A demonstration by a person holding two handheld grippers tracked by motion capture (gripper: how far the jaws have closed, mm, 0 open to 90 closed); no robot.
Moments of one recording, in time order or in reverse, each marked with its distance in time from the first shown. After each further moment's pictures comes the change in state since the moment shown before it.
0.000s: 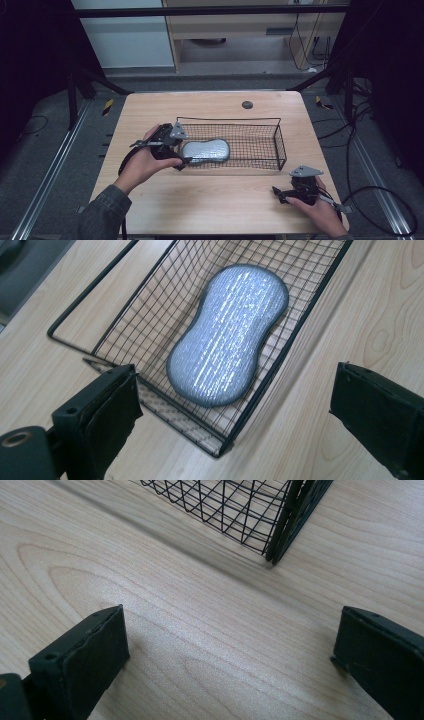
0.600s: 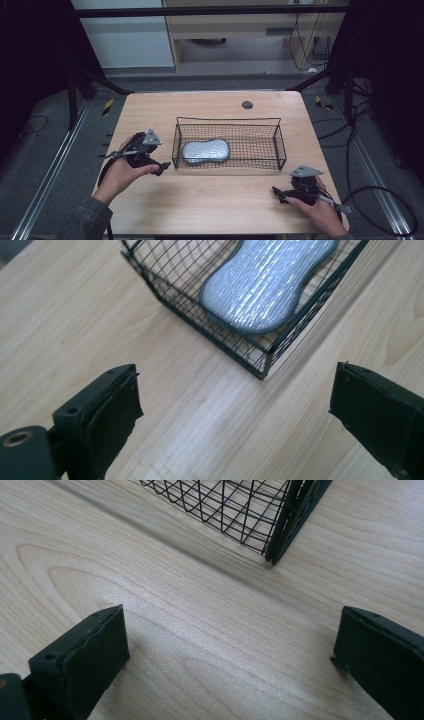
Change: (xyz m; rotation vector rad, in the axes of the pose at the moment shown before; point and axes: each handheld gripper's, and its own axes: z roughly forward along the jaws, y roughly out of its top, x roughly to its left) left arm 0.022 -0.071 -0.001 0.016 0.032 -0.149; right arm 0.001 0.000 0.000 0.000 -0.001 0.007
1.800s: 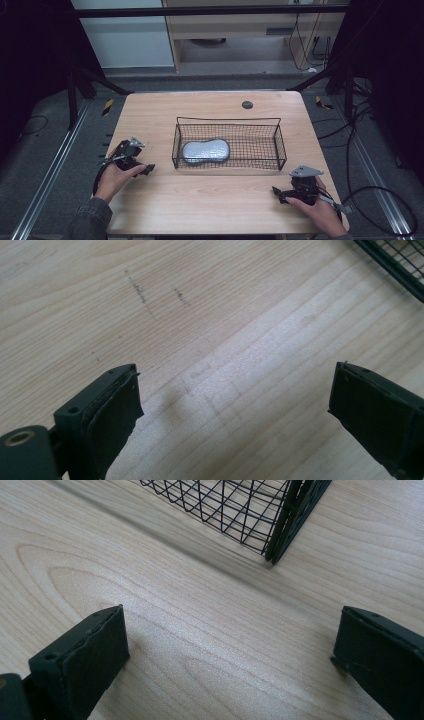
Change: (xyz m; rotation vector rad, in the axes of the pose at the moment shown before) left arm 0.052 -0.074 0.052 0.076 0.061 -0.249; right arm 0.000 0.000 0.000 0.001 -0.001 0.001
